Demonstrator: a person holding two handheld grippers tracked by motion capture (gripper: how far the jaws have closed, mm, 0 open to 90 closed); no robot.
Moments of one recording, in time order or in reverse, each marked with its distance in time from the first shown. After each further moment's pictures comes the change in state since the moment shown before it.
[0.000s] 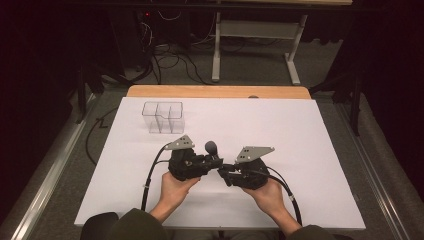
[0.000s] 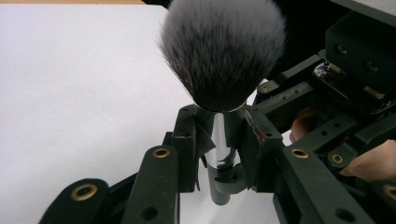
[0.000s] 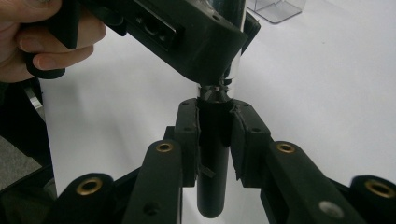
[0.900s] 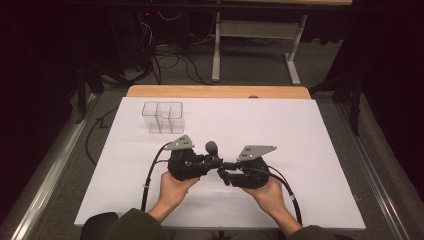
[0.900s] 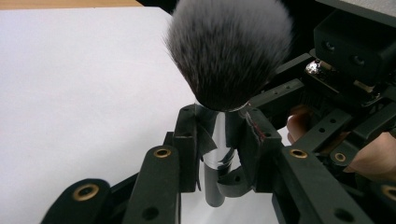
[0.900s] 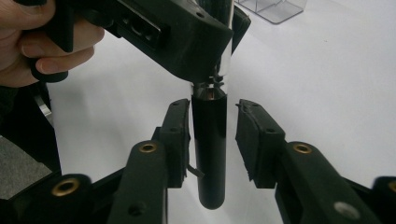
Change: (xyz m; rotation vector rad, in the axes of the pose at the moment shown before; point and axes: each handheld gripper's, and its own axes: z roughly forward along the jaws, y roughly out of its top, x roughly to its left) left arm -0.002 0.002 -0.003 0.003 -0.002 0.023; right arm -0.003 0.000 -0.001 -0.015 0.023 0.033
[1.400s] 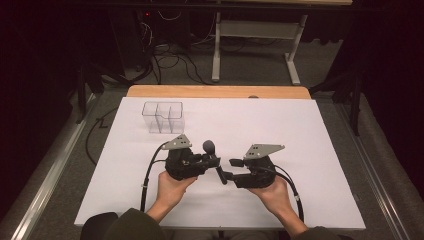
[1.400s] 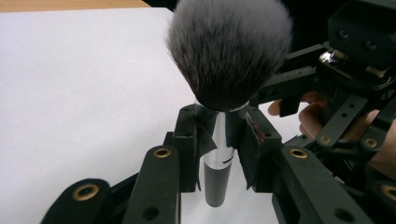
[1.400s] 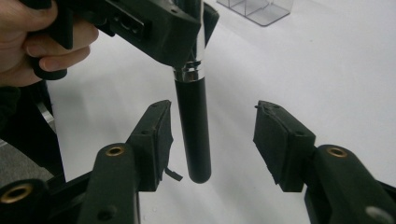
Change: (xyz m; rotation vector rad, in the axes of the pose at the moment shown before) left arm 0.002 0.001 -0.005 0.000 0.026 -0.002; right arm -0.006 -0.003 -0.014 -0.019 -0.011 0.029
